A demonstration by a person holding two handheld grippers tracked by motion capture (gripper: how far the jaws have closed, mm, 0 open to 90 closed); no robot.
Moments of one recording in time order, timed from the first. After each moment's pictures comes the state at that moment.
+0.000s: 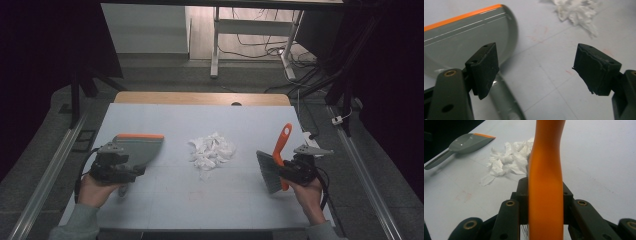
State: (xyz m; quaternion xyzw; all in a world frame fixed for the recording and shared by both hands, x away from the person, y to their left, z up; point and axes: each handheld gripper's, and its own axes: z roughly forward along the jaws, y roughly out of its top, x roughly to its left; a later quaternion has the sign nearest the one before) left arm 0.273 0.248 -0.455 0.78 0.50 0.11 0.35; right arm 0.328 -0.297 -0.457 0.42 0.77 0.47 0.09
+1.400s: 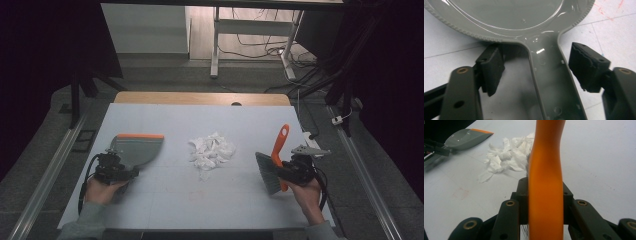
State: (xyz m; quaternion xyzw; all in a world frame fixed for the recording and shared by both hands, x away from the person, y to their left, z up) left arm 0.301 0.265 -0.525 0.73 0.62 0.08 0.26; right arm 0.330 -0.294 -0.460 0.42 0.78 0.46 0.09
